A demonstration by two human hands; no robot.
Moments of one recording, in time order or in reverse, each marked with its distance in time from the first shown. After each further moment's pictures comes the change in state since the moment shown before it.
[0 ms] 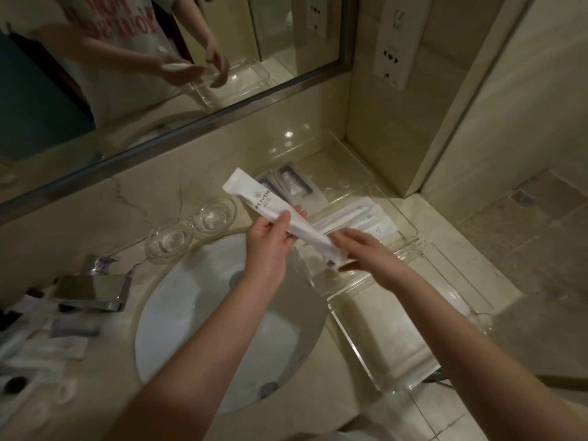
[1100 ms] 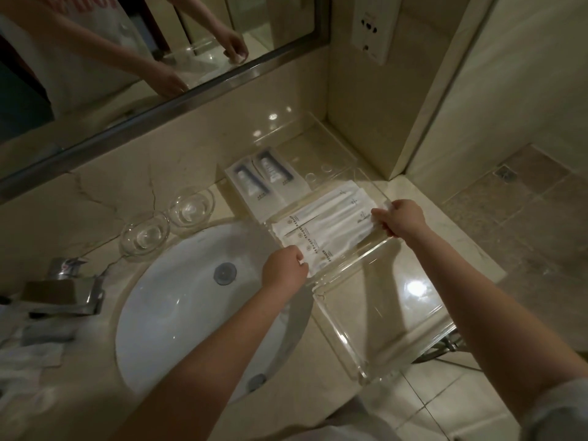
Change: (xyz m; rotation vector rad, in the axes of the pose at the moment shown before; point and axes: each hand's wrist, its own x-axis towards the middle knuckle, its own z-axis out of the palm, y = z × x) left_hand 0.013 -0.085 -0.013 1.533 -0.159 -0.137; right_hand 0.043 0.040 -0.099 -0.418 0.587 0.265
